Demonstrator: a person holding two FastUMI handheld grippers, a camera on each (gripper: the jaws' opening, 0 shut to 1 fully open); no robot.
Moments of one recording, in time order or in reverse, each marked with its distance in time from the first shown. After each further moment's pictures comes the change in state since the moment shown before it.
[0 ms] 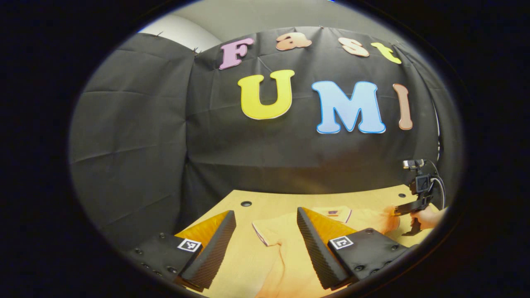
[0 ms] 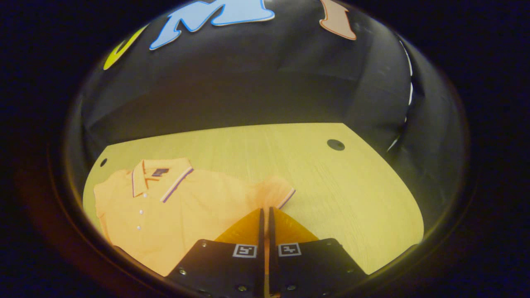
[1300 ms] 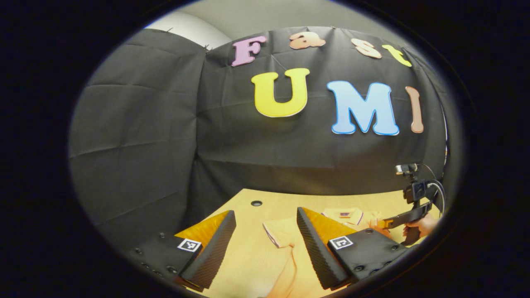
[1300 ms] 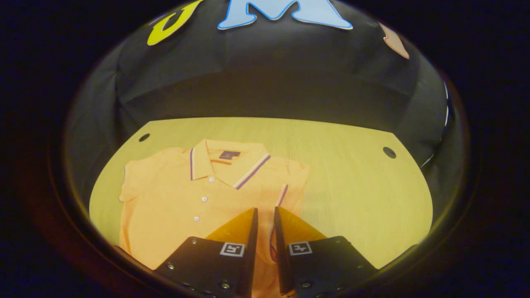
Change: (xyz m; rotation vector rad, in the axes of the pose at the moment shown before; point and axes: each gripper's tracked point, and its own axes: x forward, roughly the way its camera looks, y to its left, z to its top) left arm 0.028 0.036 -0.005 -0.018 0.003 0.032; right arm -0.022 0.114 -0.019 -0.138 0.054 0.197
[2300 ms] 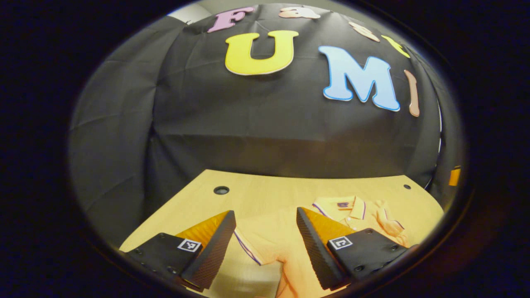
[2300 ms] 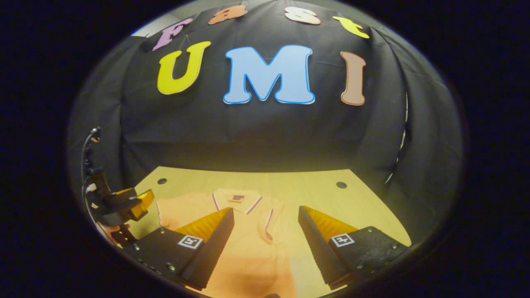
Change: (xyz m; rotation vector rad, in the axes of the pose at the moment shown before) left arm 0.194 -0.029 -0.106 -0.042 0.189 -0.186; right arm -0.219 0.032 0.054 0.053 -0.358 -0.143
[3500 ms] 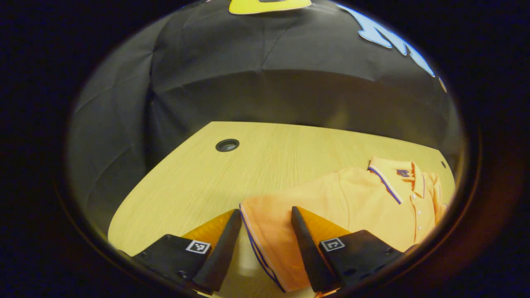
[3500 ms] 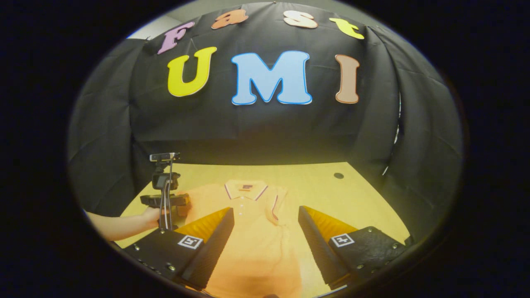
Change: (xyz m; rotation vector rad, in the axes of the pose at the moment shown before) left arm 0.125 0.049 -0.108 0.024 0.291 0.140; right arm -0.070 0.012 -0.022 0.028 0.046 0.031
